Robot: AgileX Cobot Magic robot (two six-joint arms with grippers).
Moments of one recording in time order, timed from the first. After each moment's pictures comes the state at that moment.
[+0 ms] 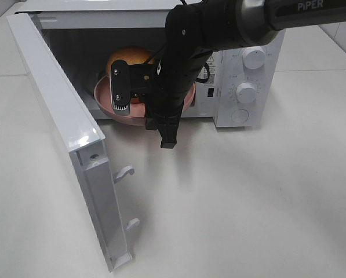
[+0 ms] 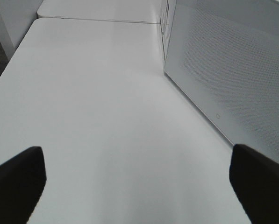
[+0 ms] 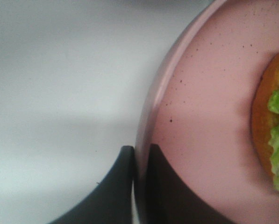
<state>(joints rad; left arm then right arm) 0.02 0.00 -0.52 -0.05 1.07 0.01 0.65 2.15 -1.58 0.01 0.60 -1.08</state>
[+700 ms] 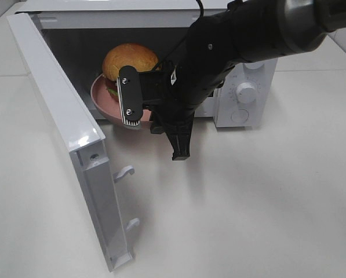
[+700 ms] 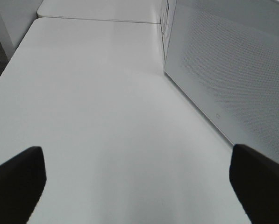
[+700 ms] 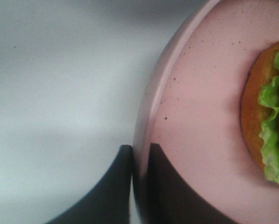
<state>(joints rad) 0.02 0.00 -0.52 -0.05 1.07 0.01 0.67 1.97 -1.31 -0.03 0.40 -1.08</state>
